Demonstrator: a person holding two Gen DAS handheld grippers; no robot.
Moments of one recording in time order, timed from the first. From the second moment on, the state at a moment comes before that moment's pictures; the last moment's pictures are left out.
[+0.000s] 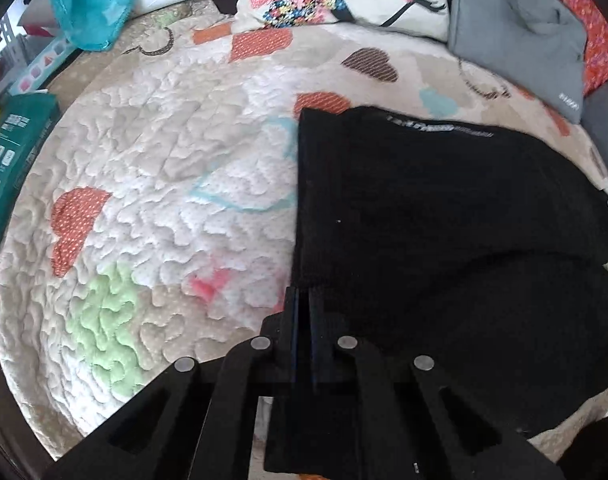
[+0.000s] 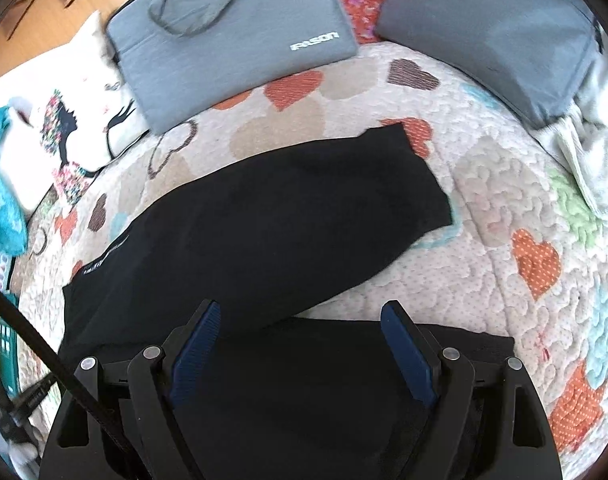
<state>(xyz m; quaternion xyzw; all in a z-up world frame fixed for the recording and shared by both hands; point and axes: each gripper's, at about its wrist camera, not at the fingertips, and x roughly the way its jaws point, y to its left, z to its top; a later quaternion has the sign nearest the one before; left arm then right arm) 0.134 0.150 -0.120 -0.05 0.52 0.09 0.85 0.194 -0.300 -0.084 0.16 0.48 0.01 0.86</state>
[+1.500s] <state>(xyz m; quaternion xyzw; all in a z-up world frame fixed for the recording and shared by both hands) 0.291 0.162 -0.107 -0.18 0.47 -0.09 0.86 0.247 -0.317 -0.078 0.18 0.46 0.06 0.87</state>
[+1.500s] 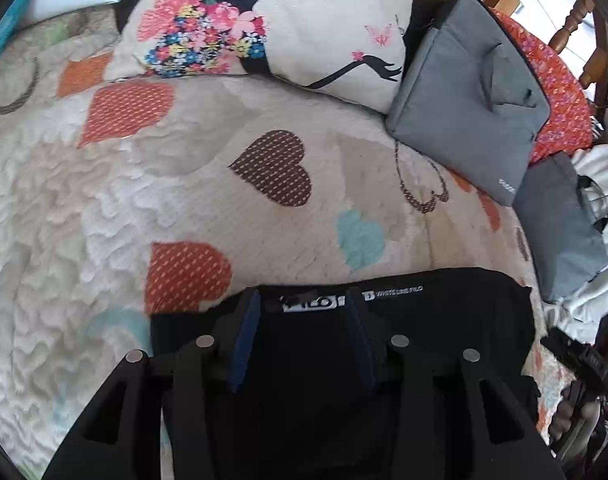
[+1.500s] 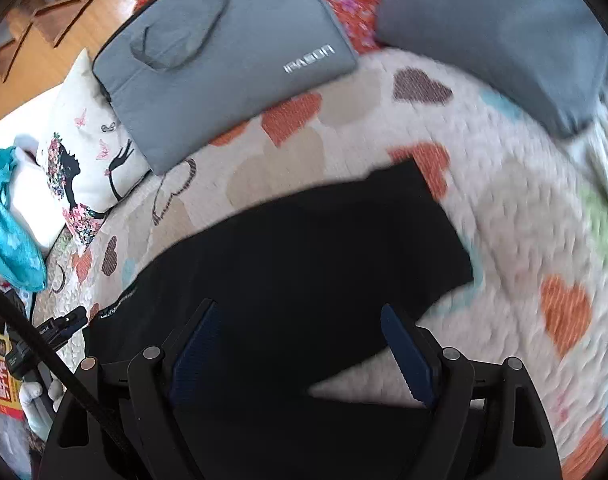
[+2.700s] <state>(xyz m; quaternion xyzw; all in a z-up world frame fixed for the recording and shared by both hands) 0.315 0.096 -0.119 0.05 0.50 -0.14 0.85 0.336 -0.244 -0.107 -0.08 0.53 0.23 0.81</state>
